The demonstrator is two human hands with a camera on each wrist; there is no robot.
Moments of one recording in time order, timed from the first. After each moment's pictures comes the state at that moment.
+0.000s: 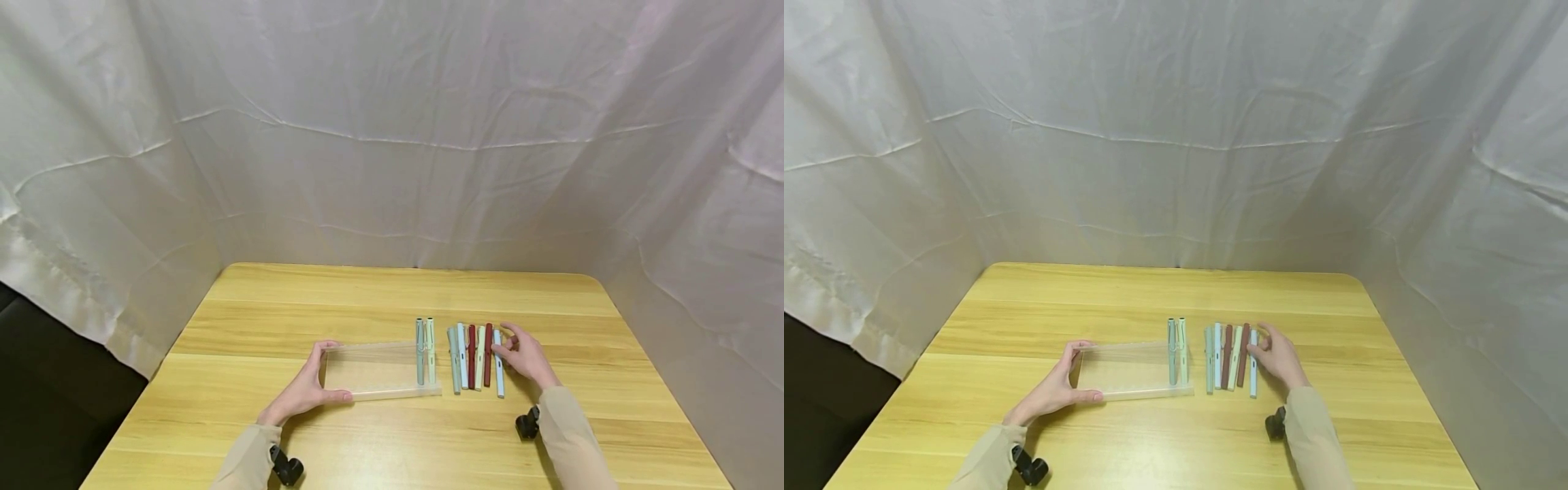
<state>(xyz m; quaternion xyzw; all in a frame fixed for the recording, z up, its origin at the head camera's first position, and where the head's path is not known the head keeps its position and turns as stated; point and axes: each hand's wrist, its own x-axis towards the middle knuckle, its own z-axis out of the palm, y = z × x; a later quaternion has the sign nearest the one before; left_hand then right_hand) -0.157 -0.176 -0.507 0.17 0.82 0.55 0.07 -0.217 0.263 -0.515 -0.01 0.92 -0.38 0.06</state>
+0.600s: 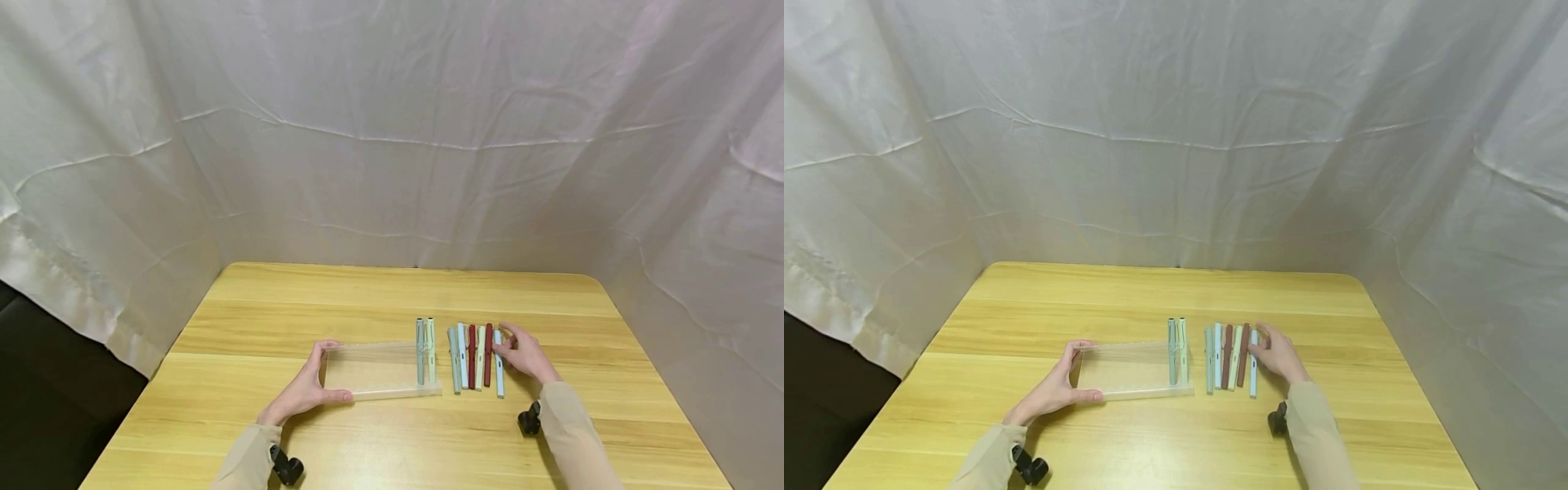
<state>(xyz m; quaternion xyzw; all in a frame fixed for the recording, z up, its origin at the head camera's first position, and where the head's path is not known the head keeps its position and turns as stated) -0.167 -0.183 -0.537 0.18 0.83 0.53 0.05 -0.223 0.265 -0.511 -0.04 0.92 -0.37 0.08</state>
